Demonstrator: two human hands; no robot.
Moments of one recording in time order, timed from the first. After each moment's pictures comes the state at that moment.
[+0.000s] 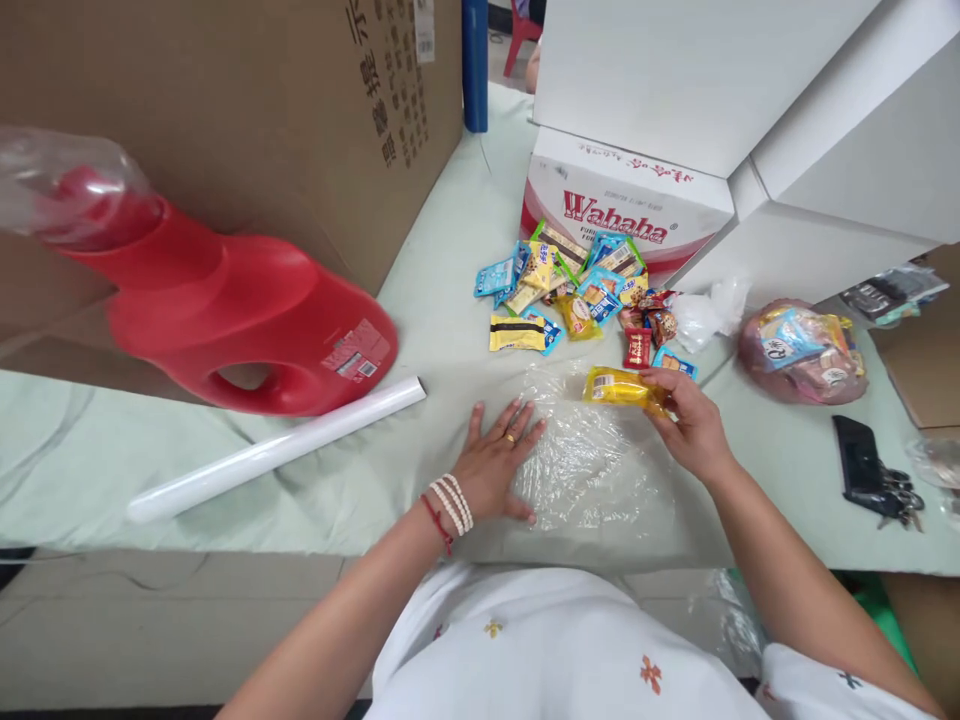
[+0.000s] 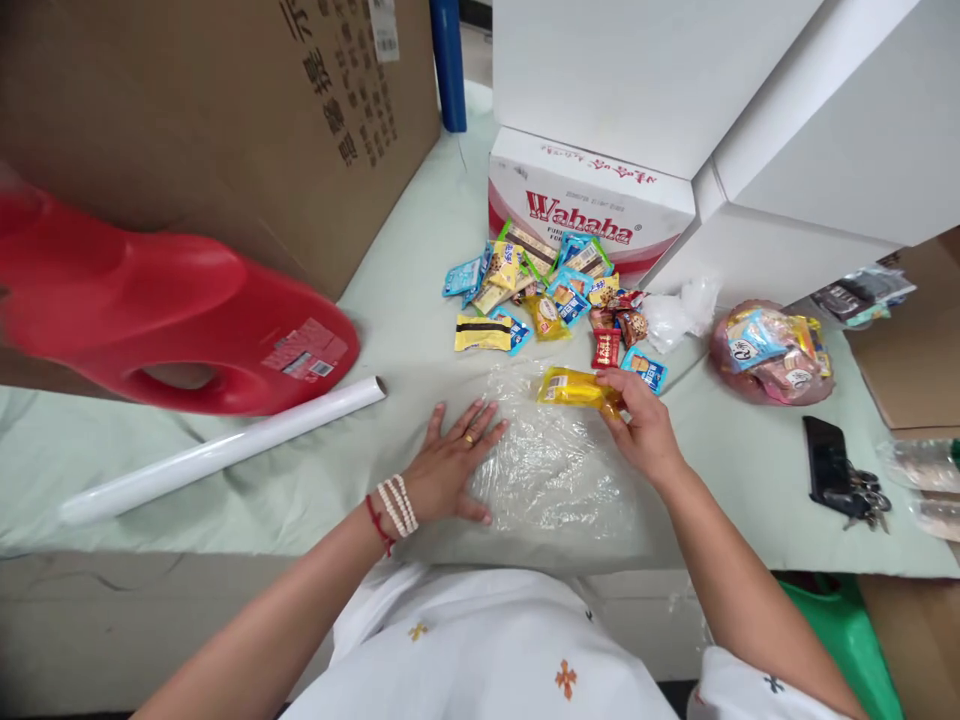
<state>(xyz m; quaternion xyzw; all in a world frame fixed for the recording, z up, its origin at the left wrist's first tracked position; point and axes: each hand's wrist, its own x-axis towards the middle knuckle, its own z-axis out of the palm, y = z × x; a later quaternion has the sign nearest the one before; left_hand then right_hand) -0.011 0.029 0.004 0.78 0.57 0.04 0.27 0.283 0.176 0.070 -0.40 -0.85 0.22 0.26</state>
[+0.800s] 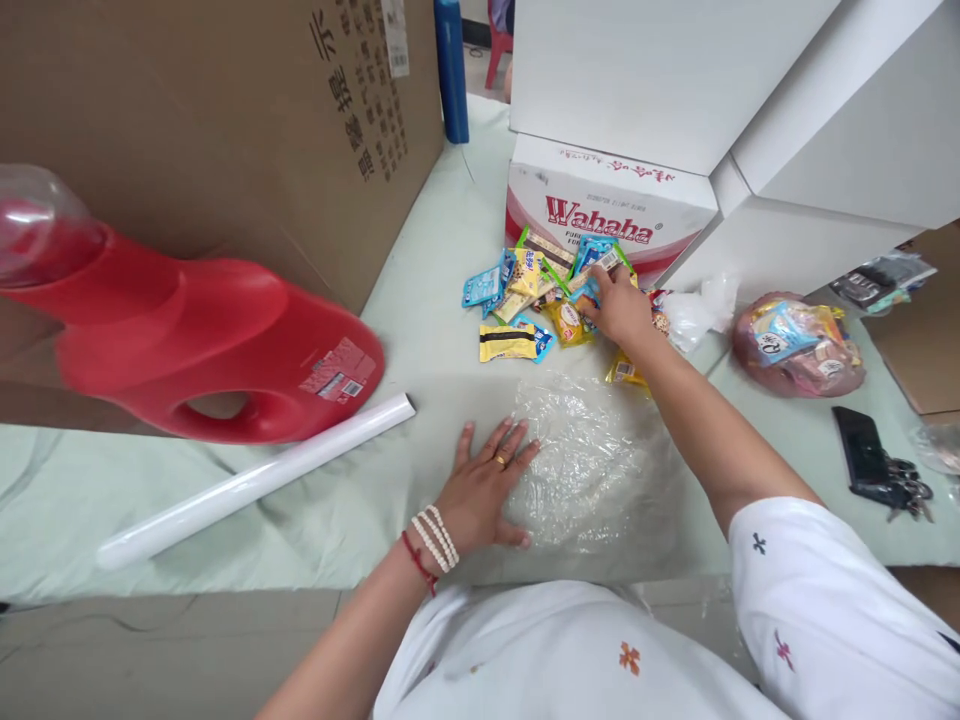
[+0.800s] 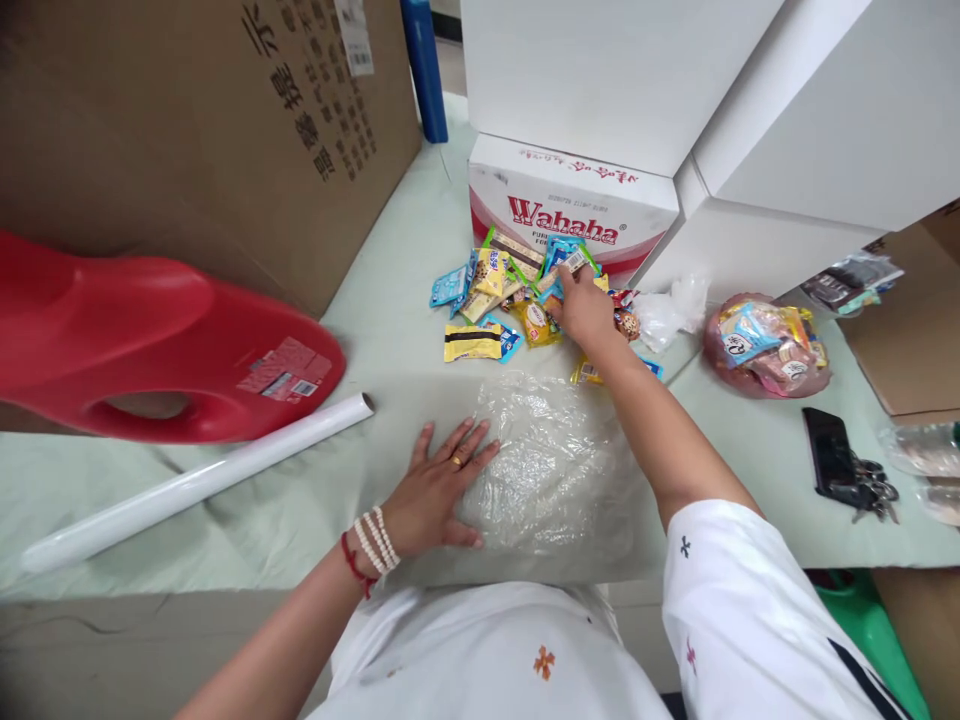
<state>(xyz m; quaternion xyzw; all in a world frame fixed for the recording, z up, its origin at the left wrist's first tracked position) -0.014 0.020 0.016 0.77 0.57 -0.01 0.27 0.159 0.331 0.056 -0.54 -0.84 -0.02 0.05</state>
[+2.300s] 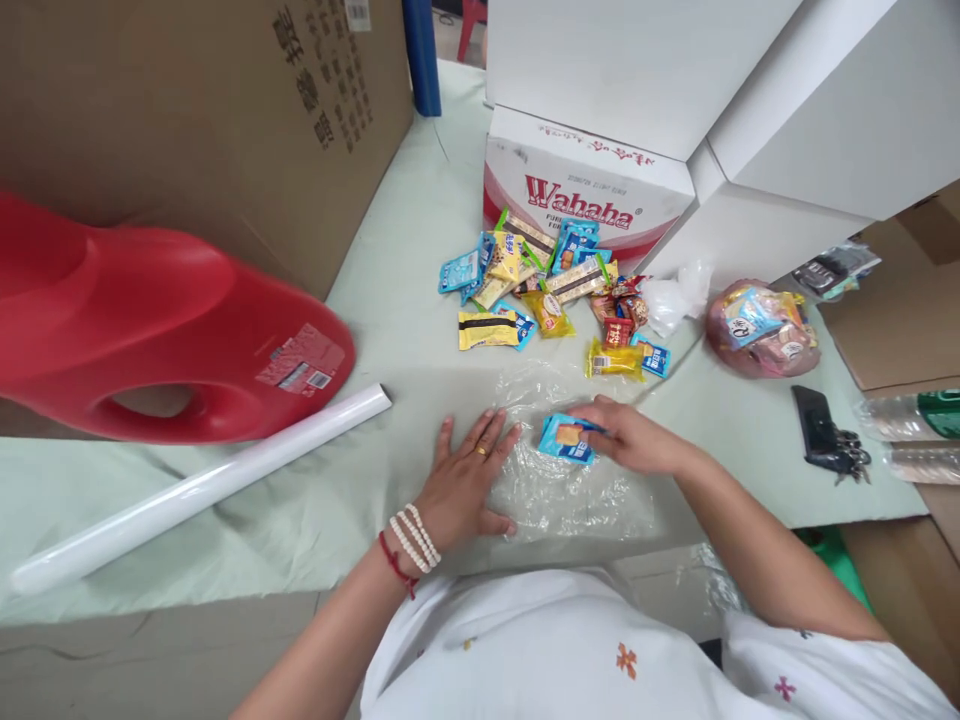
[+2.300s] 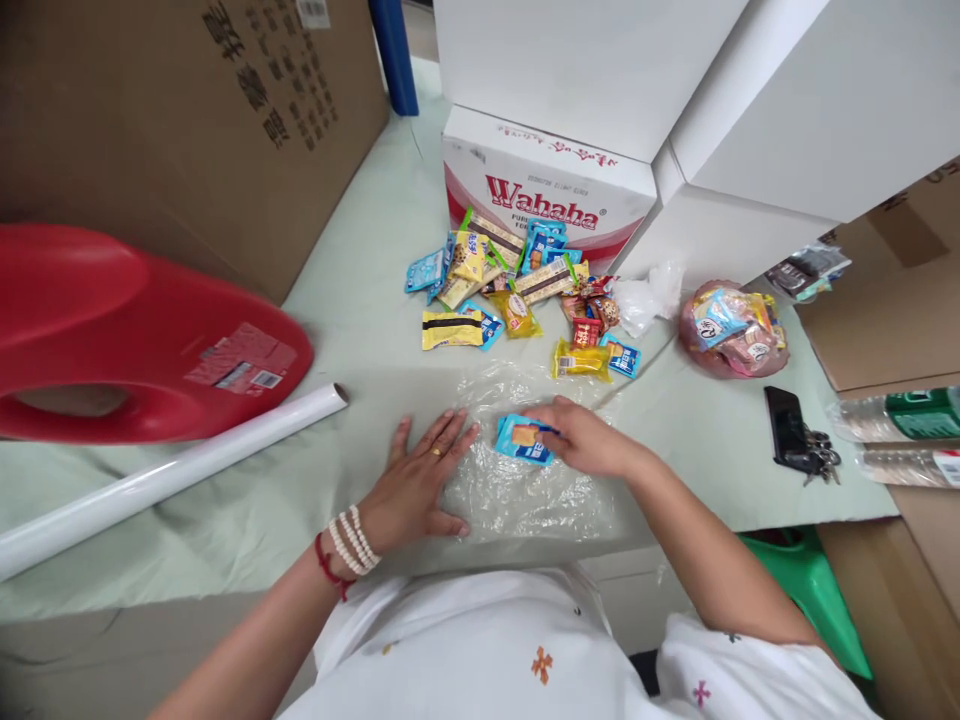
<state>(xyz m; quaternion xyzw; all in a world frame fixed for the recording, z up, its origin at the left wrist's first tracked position) -0.015 0.011 0.005 0.78 0.57 0.05 0.25 0.244 0.153 0.074 -0.27 -0.90 0.34 0.02</state>
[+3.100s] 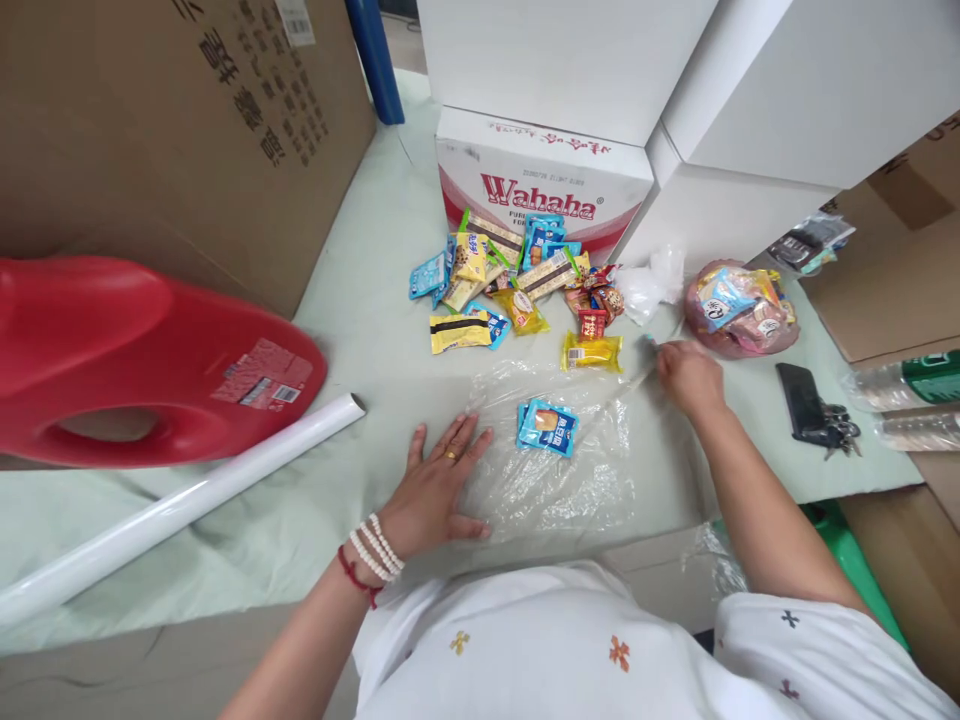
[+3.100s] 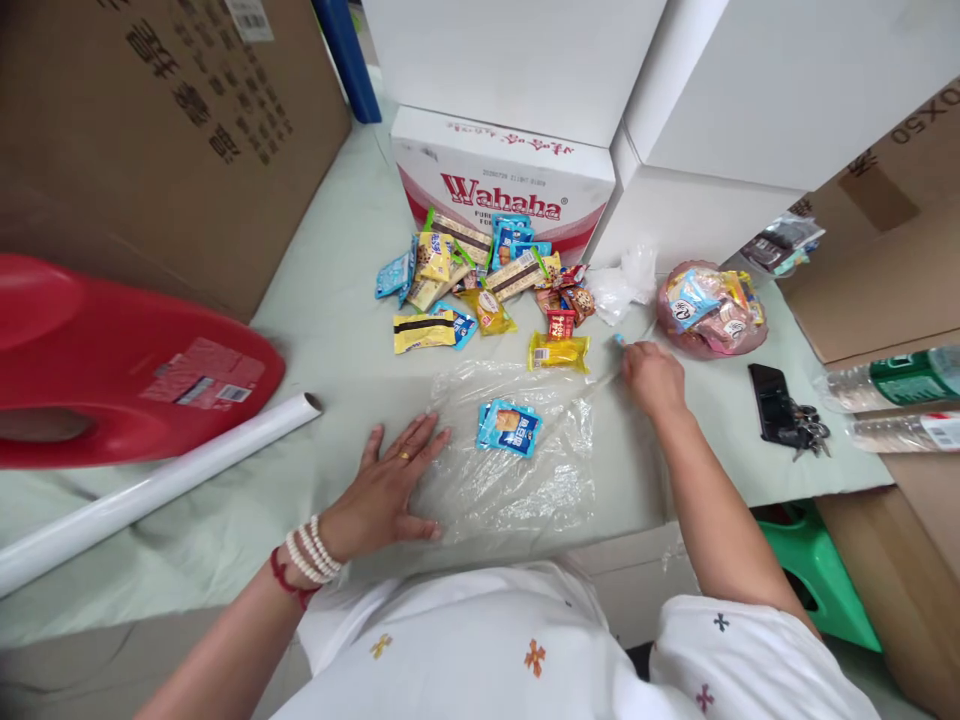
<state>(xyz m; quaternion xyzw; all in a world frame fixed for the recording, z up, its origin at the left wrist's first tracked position) -0.024 0.008 0.004 0.79 0.56 0.01 0.24 0.380 0.231 0.038 -0.59 -0.80 -0.06 0.06</state>
